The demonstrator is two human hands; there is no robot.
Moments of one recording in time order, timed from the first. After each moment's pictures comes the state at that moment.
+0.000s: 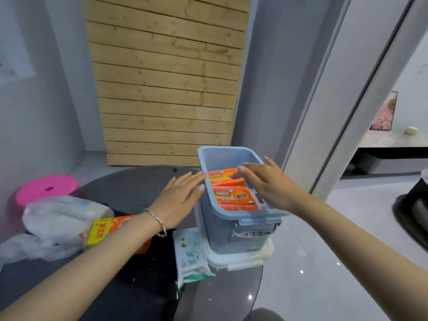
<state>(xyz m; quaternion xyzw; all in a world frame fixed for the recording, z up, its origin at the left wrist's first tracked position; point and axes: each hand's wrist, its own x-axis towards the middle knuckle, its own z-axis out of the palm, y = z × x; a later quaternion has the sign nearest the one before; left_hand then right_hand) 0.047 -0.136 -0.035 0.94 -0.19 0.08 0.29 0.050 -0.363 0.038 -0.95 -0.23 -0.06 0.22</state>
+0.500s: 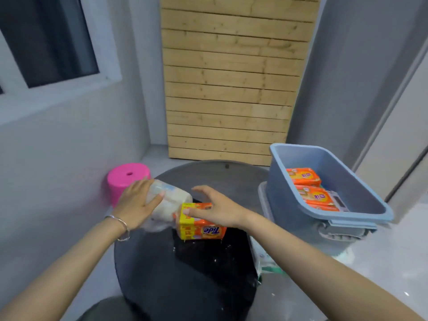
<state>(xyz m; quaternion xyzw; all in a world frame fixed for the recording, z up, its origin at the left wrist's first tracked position) -0.024 0.097 -0.077 0.97 0.09 0.10 0.21 0.016 -0.130 -0.039 -0.85 -0.32 0.17 0.37</state>
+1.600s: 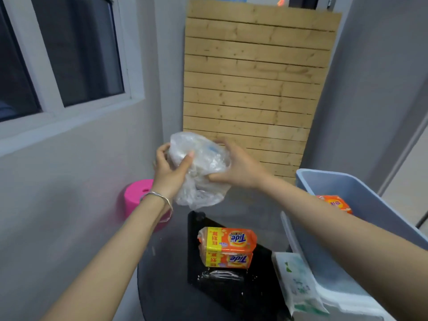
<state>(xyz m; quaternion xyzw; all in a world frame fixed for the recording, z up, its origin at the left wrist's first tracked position) 0.014 0.092 0.012 0.66 0.10 0.29 0.68 0.063 -0.074 0.064 -0.87 -0.35 -0.03 0.35</state>
